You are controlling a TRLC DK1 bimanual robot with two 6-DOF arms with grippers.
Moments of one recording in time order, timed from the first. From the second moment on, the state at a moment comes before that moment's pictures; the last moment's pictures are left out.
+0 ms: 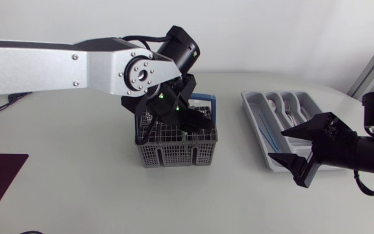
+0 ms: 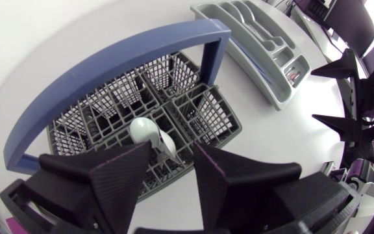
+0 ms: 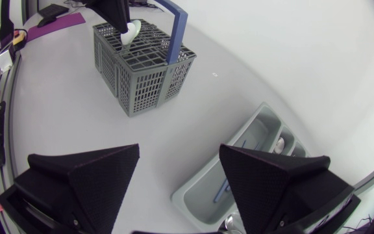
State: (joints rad) left arm -0.74 1.80 1.43 -0.64 -0.03 -0.18; right arm -0.05 1.02 0.55 -0.31 -0.52 -0.80
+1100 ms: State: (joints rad) left arm -0.74 1.81 1.43 -0.62 -0.03 -0.21; right arm 0.09 1.01 0.53 -0.27 -0.48 -0.76
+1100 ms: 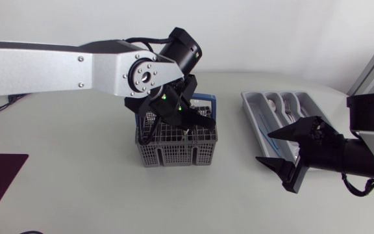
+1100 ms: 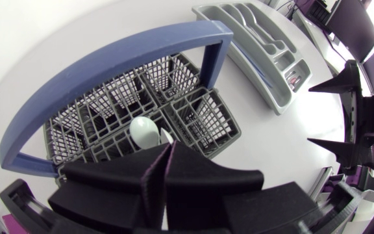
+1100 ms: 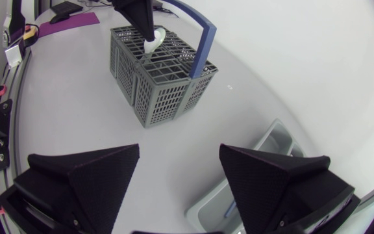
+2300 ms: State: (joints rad) left arm -0.75 1.52 1.36 -0.60 0.02 -0.18; right arm 0.30 1.03 0.52 -0.10 -0.49 -0.62
